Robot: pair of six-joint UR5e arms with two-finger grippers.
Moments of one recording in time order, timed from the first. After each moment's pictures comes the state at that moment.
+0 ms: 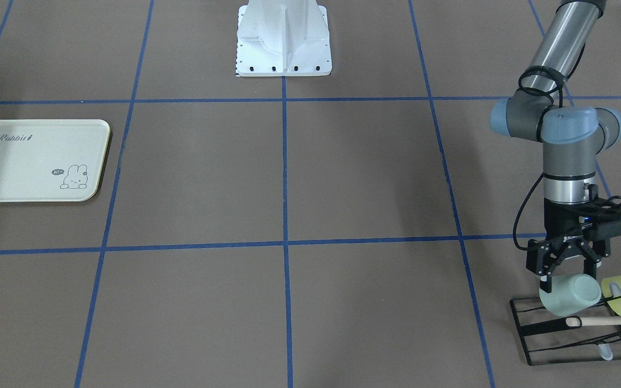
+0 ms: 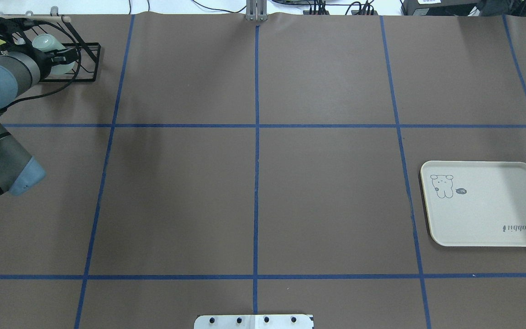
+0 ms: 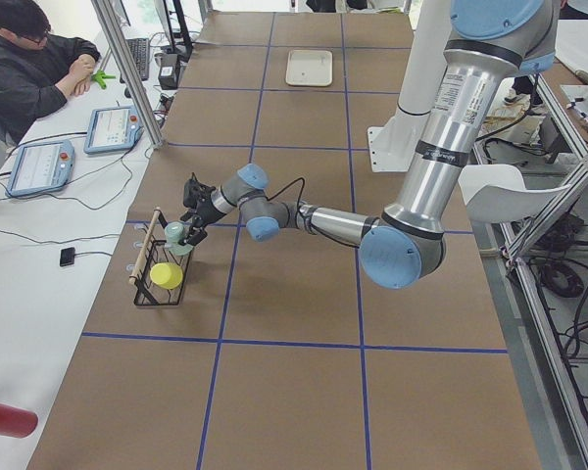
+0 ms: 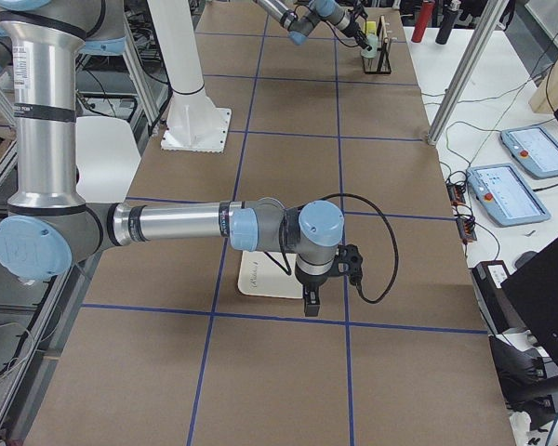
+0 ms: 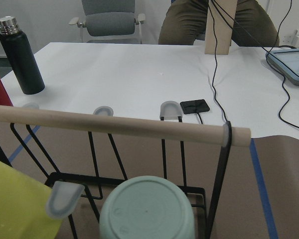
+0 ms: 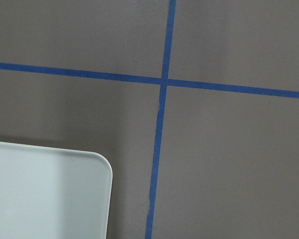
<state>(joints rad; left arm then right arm) -0.92 -1.90 -1.33 -2.45 -1.35 -1.07 1.57 -1.63 1.73 -1.67 2.33 -0.09</state>
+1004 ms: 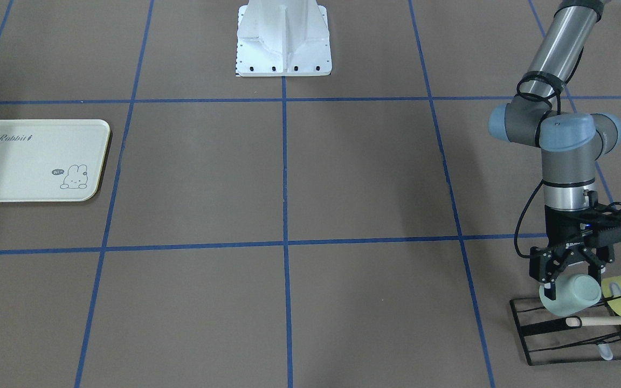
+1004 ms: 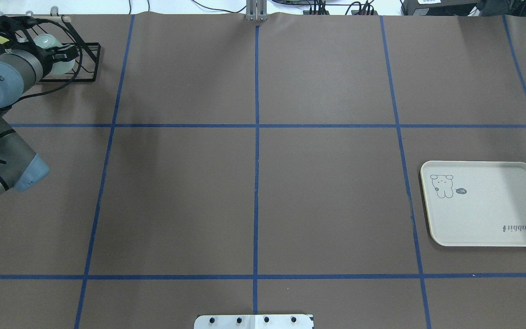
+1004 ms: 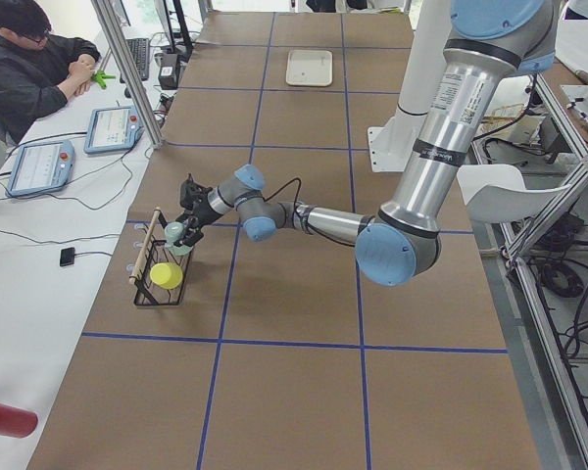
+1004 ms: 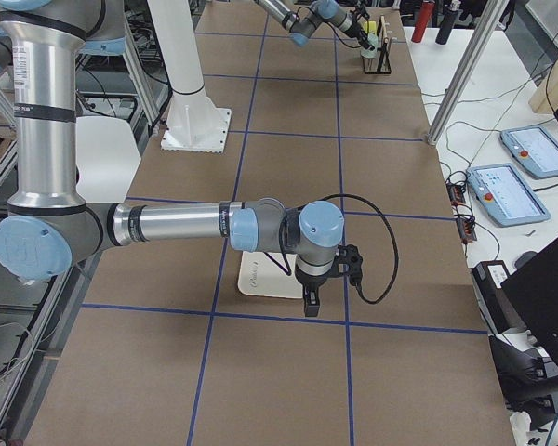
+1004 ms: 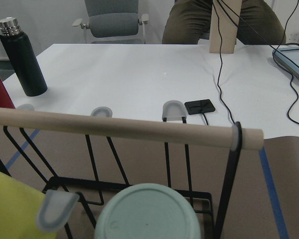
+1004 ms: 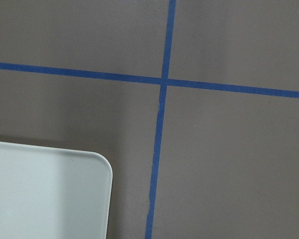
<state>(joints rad) -0.92 -1.93 -1.29 -2.46 -1.32 -1.06 1.57 -1.63 1.73 -1.67 2.33 -0.09</state>
